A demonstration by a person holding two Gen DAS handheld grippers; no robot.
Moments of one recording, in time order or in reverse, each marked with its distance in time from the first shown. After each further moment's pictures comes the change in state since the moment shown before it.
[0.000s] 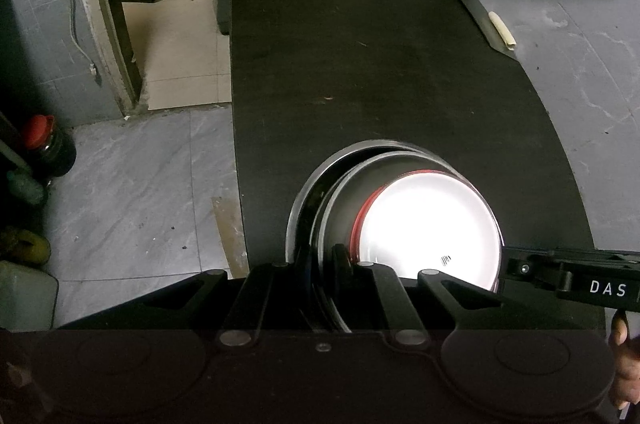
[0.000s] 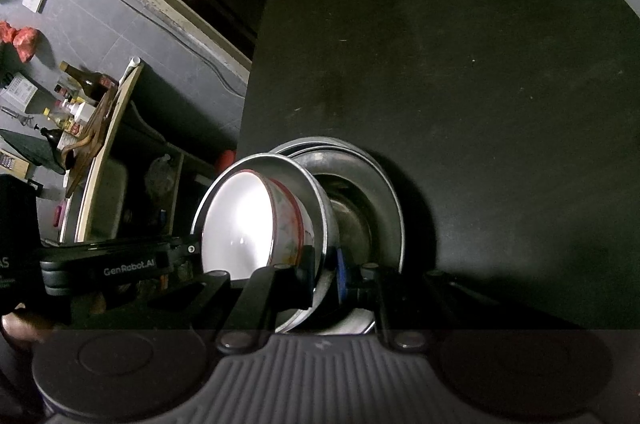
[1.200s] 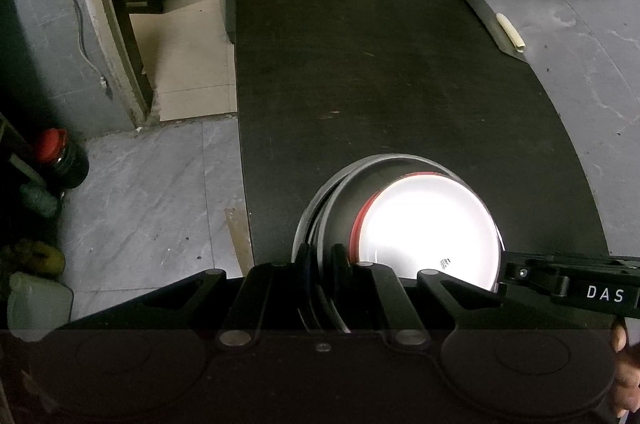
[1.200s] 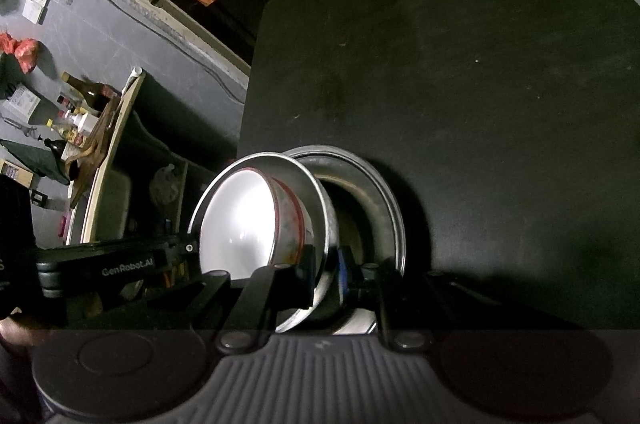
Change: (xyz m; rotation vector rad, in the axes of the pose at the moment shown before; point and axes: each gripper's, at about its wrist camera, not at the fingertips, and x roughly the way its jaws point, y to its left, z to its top) left arm -0.001 -0.007 0.003 0.020 -0.019 0.051; right arm 0.003 -0.009 -0.006 0.025 -0.027 0.022
